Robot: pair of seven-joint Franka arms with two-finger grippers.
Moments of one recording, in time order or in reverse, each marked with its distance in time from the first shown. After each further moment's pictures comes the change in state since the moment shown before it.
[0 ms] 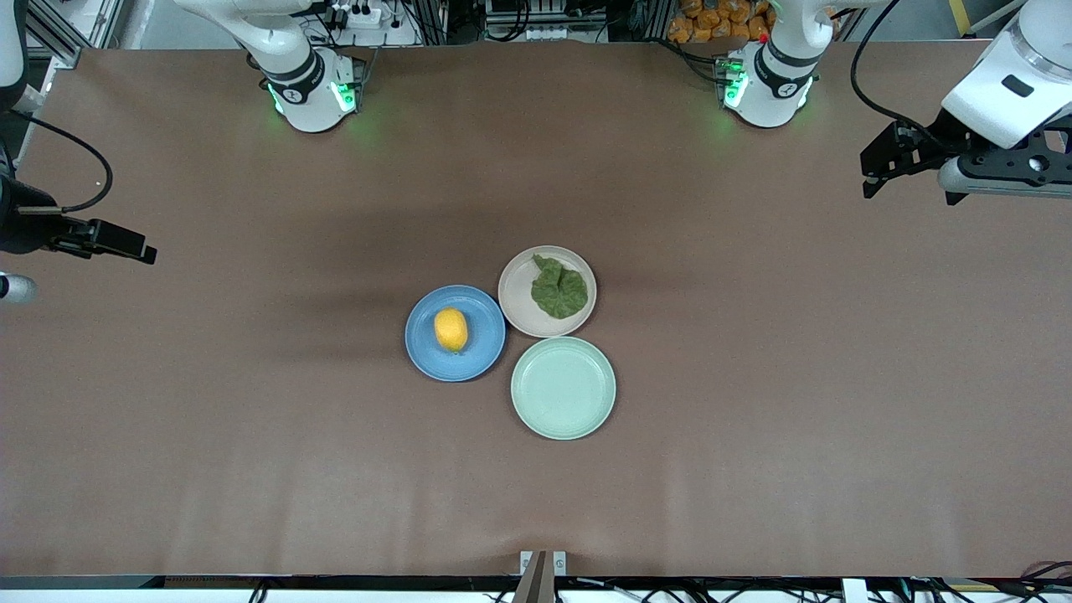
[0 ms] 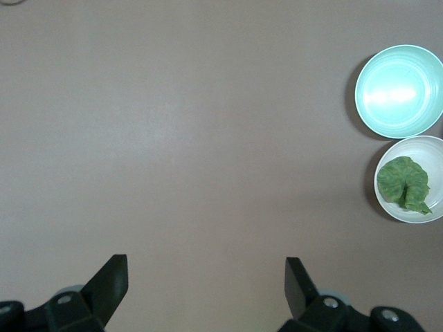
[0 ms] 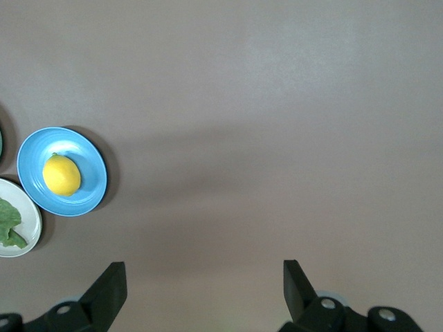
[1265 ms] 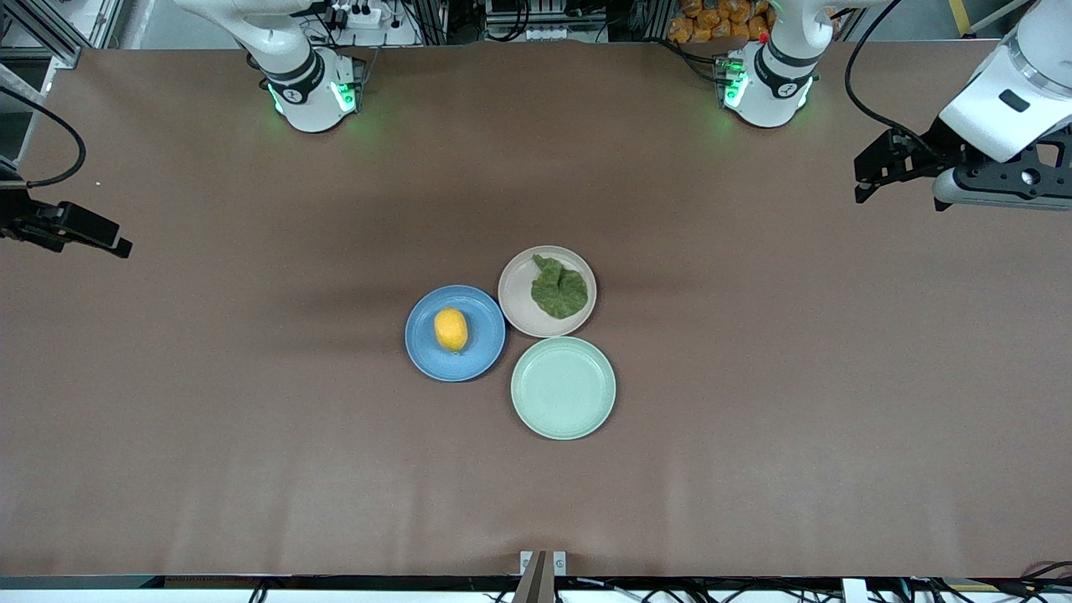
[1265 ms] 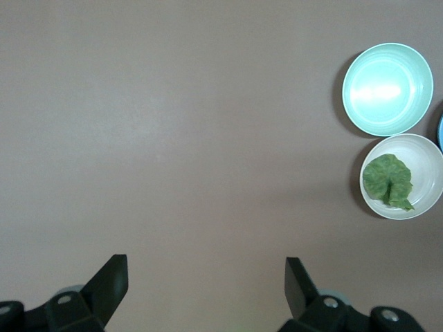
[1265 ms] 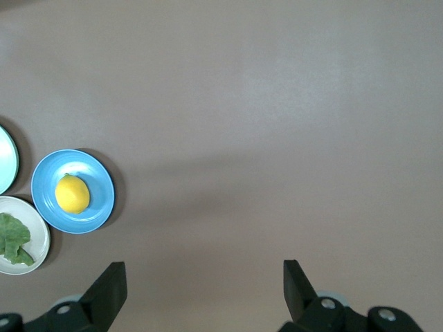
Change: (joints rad) left arm 0.004 0.020 0.008 0.002 -0.049 -0.001 0.000; right arm 0.002 -0.044 -0.003 0.019 -0.006 0.025 0.005
